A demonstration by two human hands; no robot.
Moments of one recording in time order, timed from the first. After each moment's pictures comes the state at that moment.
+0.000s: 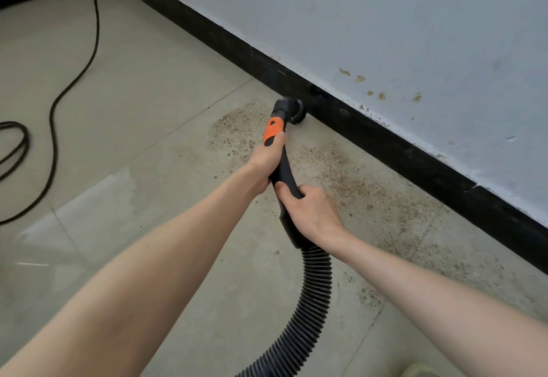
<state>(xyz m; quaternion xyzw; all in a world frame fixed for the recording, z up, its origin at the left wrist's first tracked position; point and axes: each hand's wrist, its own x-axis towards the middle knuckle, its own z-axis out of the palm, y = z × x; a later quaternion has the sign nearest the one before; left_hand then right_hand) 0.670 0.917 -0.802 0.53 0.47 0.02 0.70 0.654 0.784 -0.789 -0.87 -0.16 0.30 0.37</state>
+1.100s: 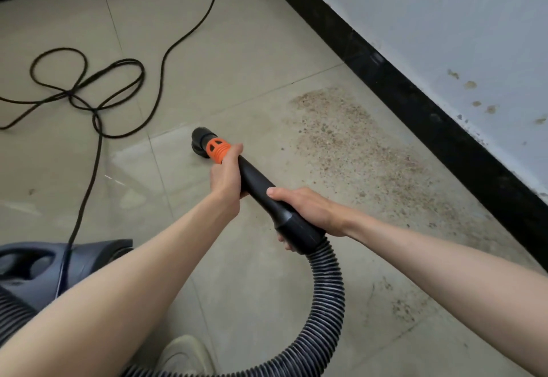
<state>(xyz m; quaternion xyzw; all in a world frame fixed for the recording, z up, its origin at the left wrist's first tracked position) 0.503 0.941 -0.797 0.31 0.65 0.28 0.63 0.604 0.826 -0.770 -0.62 -0.29 0.67 0.29</state>
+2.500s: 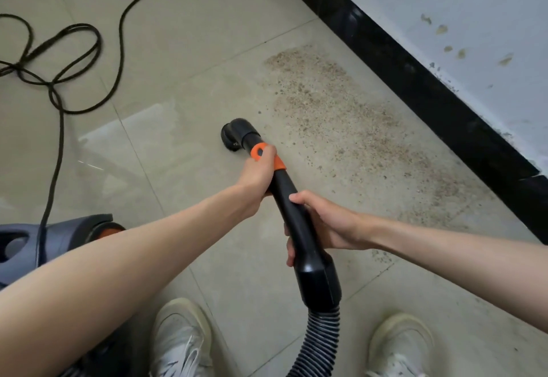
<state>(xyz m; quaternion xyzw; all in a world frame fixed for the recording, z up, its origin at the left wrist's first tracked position) 0.524 0.864 -0.808 0.44 0.57 0.09 0.69 0.604 0.736 -0.790 -0.53 -0.18 0.78 0.27</state>
